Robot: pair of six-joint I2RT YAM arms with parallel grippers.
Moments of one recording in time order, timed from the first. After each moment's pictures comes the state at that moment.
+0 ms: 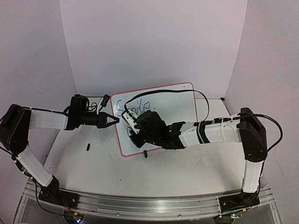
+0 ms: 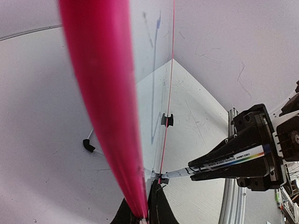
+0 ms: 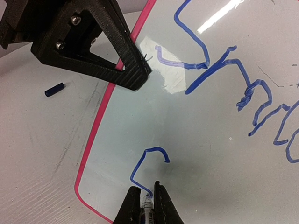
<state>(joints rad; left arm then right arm) -0.35 1.58 0.84 0.24 0.88 -0.15 1.10 1.98 1.41 0.03 0.31 -0.05</state>
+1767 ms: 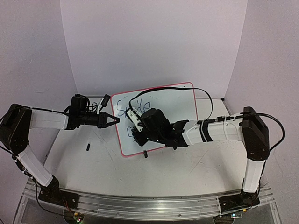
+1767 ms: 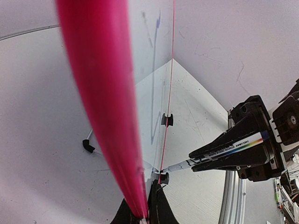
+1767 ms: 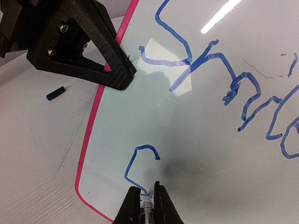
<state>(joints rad) -0.35 1.59 0.84 0.24 0.89 -0.15 1.07 1.95 1.37 0.05 0.25 -0.02</state>
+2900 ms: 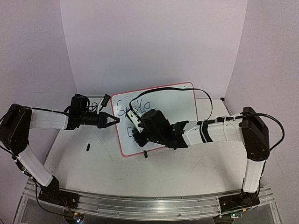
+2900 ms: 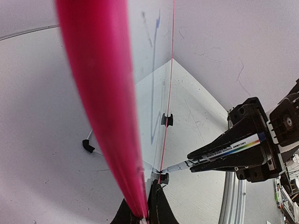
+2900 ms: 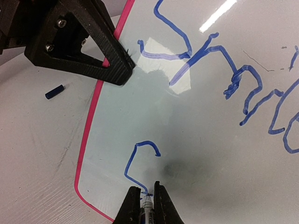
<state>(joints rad) -0.35 1.59 0.84 0.24 0.89 -0.15 1.07 1.95 1.36 0.05 0.26 -0.01</state>
